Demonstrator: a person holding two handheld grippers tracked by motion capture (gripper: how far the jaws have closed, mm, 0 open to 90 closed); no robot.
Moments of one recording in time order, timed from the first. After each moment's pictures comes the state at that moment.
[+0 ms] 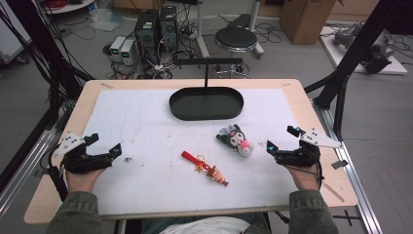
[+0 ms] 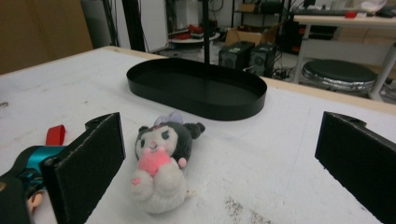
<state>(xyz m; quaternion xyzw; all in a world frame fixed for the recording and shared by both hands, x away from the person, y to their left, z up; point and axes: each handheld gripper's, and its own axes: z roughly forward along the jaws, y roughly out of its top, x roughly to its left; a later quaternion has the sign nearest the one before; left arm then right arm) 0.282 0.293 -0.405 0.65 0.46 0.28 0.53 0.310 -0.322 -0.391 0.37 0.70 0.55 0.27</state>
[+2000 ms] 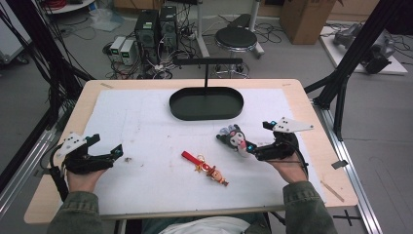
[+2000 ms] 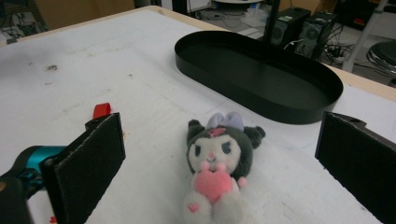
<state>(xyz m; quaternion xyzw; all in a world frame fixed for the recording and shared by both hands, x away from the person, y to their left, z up) 0.281 0.290 -0.406 0.66 0.45 0.28 0.53 0.334 -0.266 -0.370 0.31 0.78 0.51 0.20</state>
